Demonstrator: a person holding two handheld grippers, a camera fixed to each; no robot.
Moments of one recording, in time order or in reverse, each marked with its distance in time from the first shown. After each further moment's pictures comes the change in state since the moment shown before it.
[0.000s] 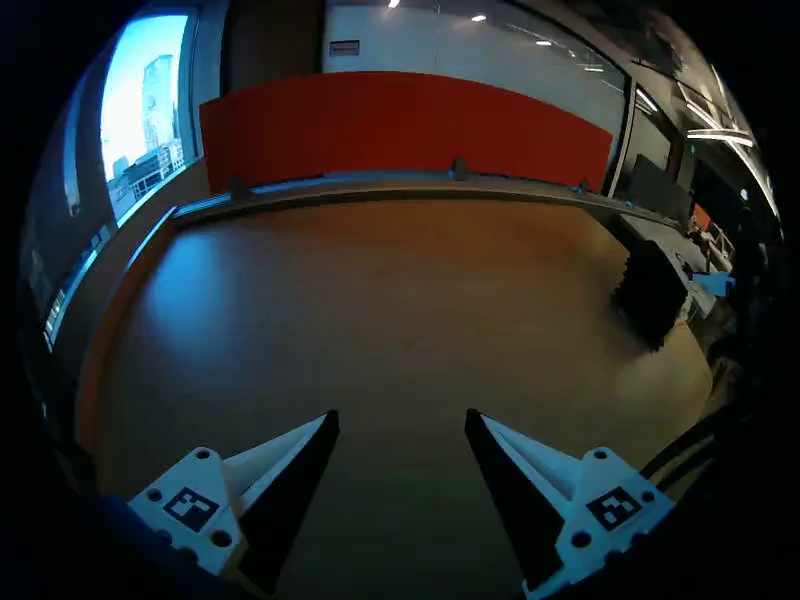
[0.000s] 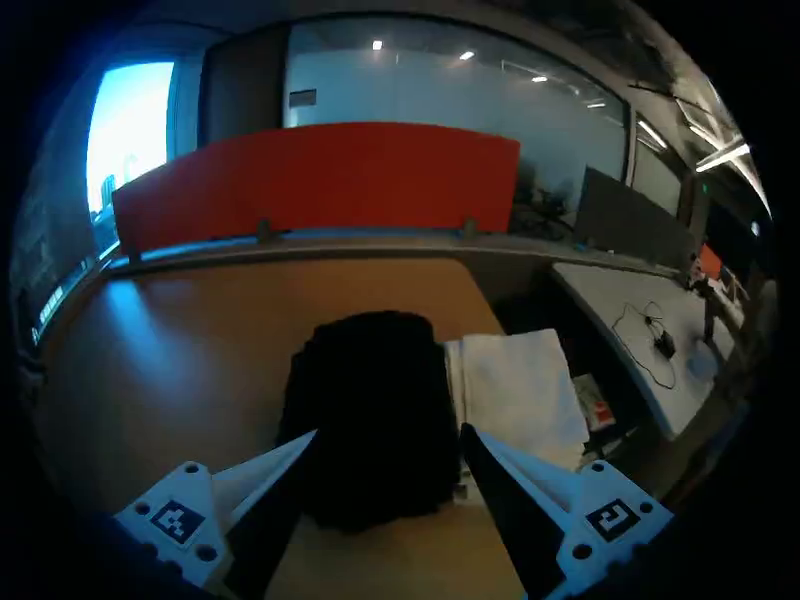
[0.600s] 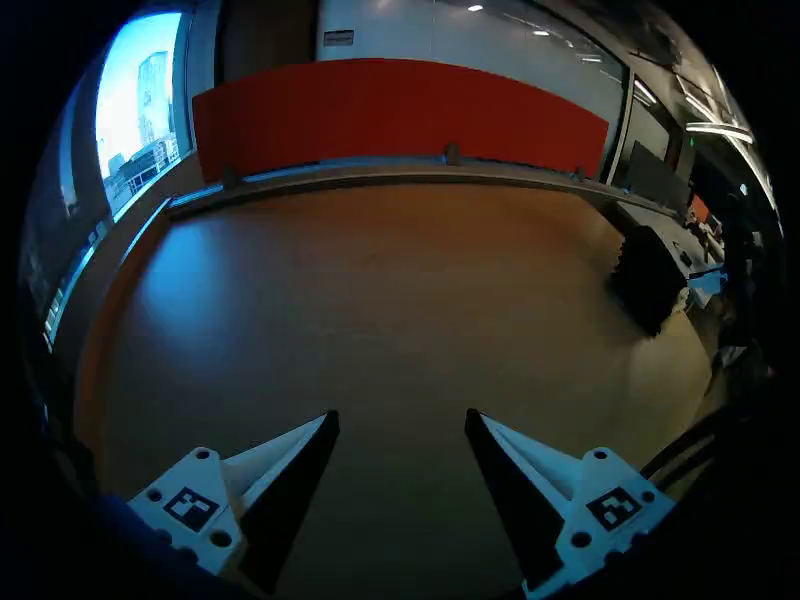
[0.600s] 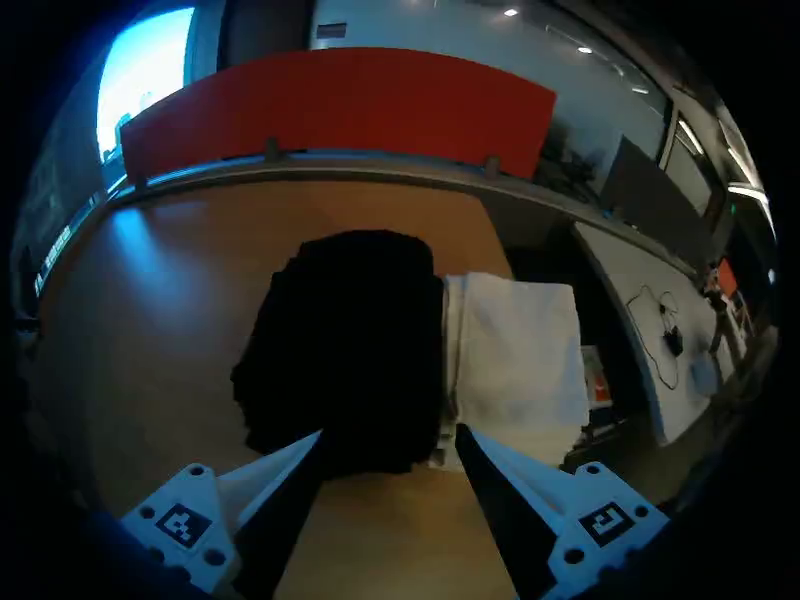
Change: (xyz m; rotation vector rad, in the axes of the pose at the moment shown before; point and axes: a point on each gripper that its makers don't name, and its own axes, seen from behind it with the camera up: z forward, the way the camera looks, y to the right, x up) left arm -0.018 0.016 -0.001 -0.010 -0.047 0.008; right arm -0.054 0.030 0.007 0.038 -0.270 -0.131
